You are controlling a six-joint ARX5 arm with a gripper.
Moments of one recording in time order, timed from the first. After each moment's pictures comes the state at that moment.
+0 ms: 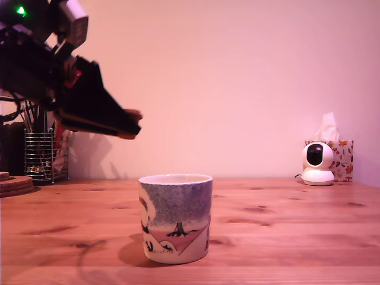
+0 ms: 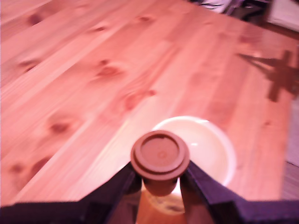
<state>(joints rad) -0.43 1.34 0.71 -0.05 0.67 0.30</state>
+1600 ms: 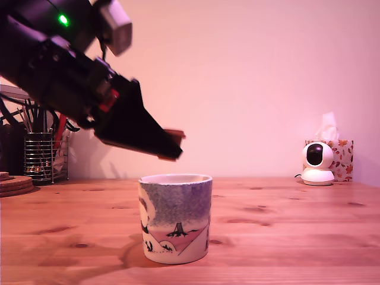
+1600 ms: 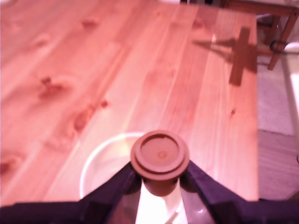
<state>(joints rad) -0.63 1.44 0.71 0.03 0.60 0.37</state>
